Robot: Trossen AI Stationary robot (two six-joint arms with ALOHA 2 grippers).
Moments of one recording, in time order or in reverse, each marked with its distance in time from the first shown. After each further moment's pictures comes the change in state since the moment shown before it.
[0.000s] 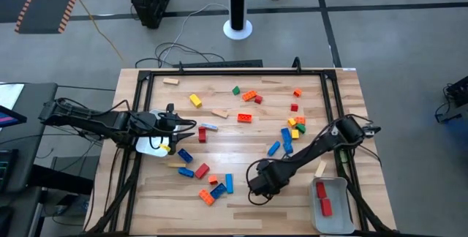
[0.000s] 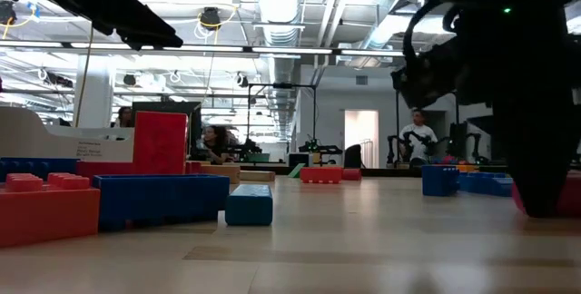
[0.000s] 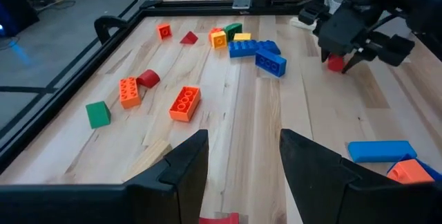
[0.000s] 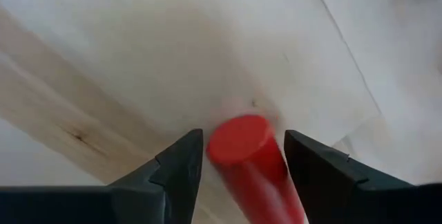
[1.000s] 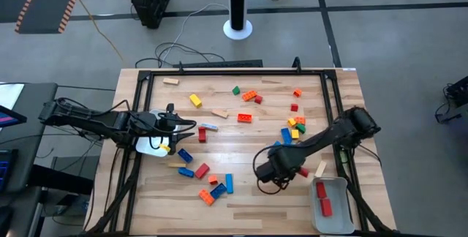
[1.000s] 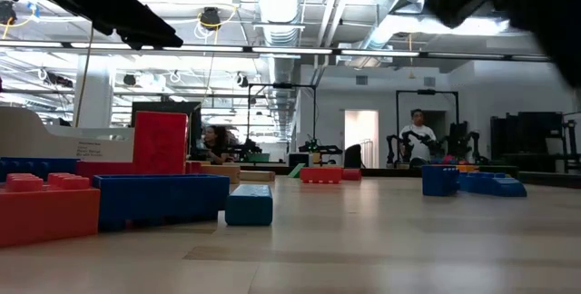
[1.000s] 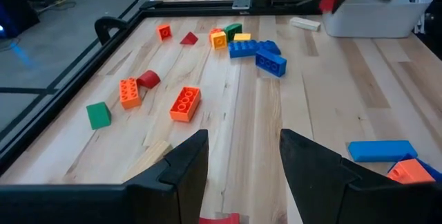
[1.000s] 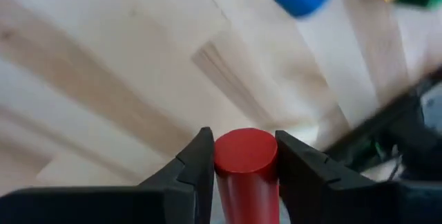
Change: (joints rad) left arm 0.000 0.000 0.000 -0.002 0.000 -0.003; right arm -0.021 -0.179 0.115 -0.460 -0.082 -0.023
